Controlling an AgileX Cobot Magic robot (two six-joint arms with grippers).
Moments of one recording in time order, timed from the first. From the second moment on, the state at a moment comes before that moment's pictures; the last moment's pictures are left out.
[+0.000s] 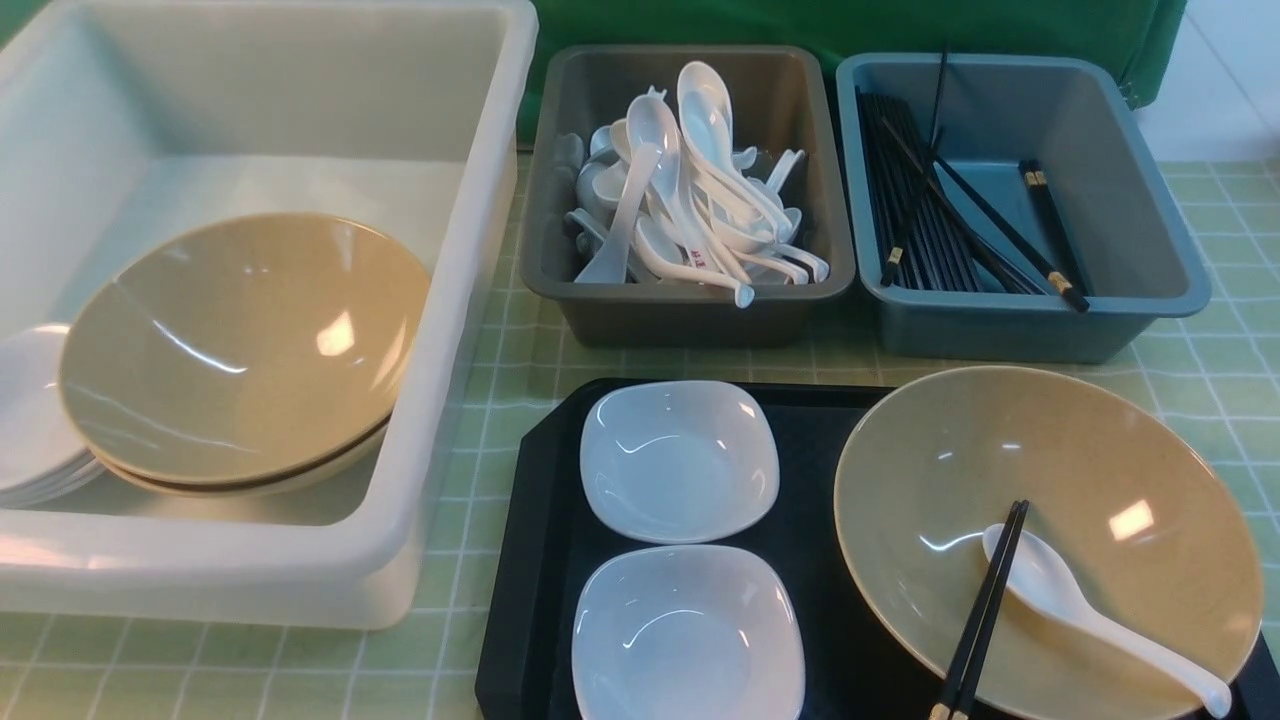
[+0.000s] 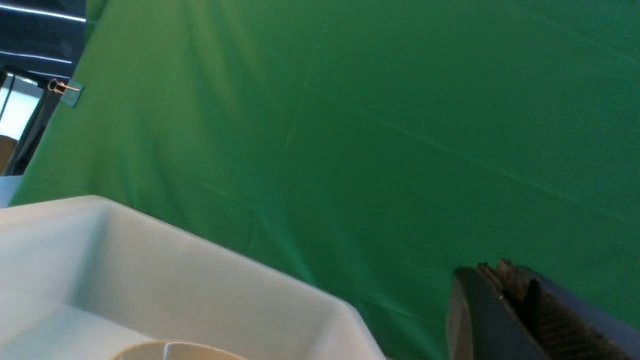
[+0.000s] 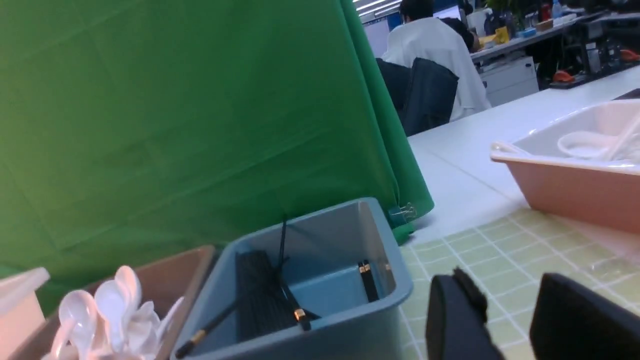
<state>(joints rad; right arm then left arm) -0.15 -0.02 -0.01 0.20 -0.19 0.18 -0.09 -0.01 0.01 -0.18 -0.32 -0.24</state>
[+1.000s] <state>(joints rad) 0.00 0.72 -0.74 0.32 0.70 -0.29 -0.28 0.69 -0.68 -0.14 0.55 -0.04</state>
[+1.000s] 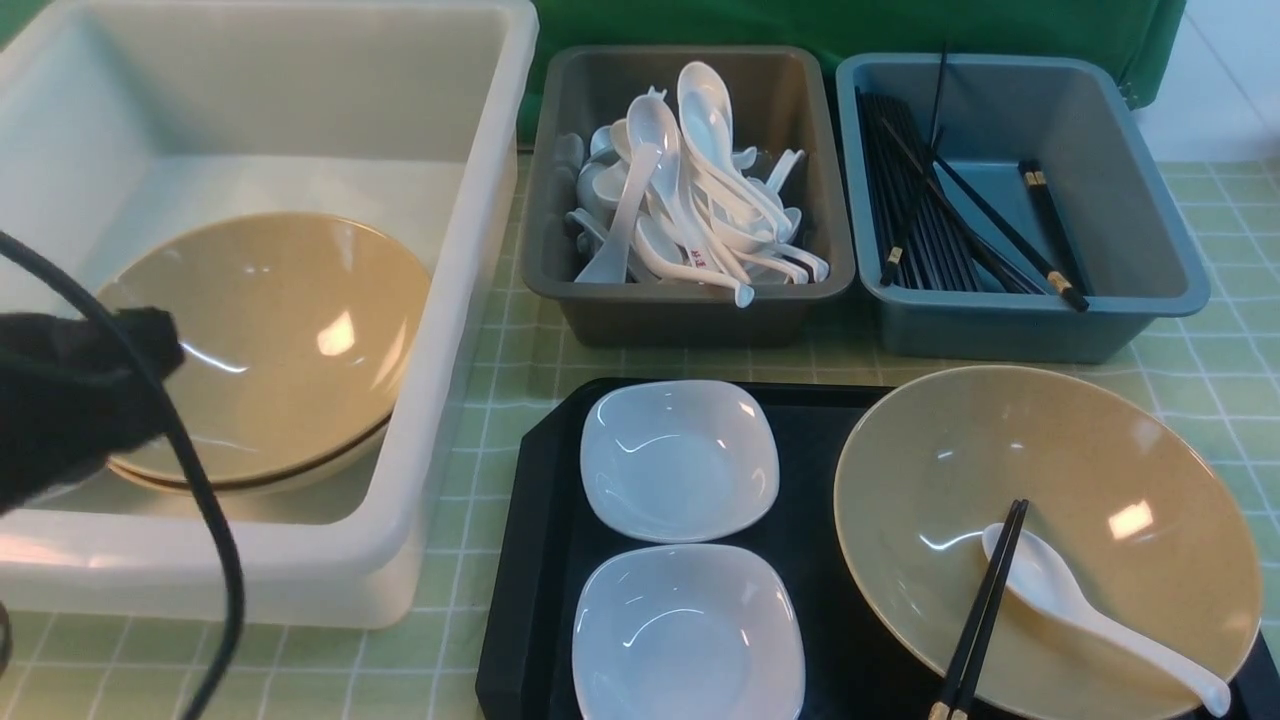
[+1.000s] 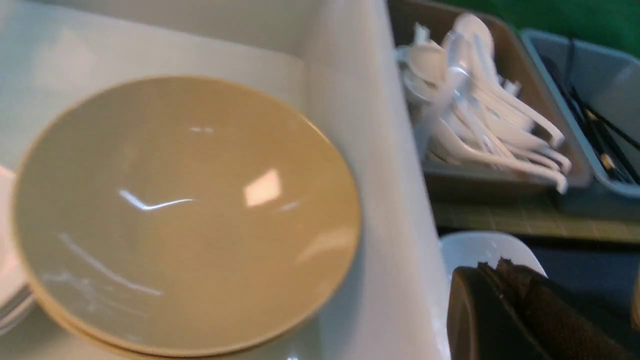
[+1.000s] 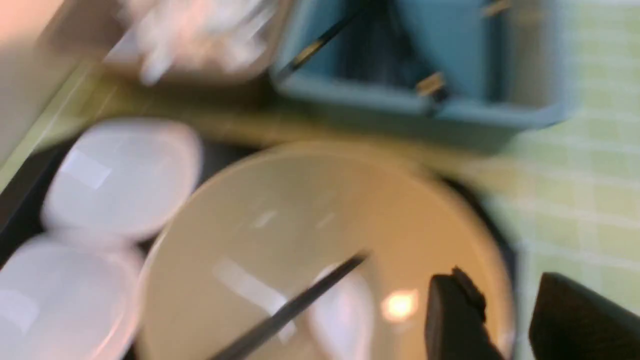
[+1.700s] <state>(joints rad) 0.52 1.29 -1.01 -0.03 0.93 0.28 -0.55 0.74 -0.68 -0.45 0.63 0.34</state>
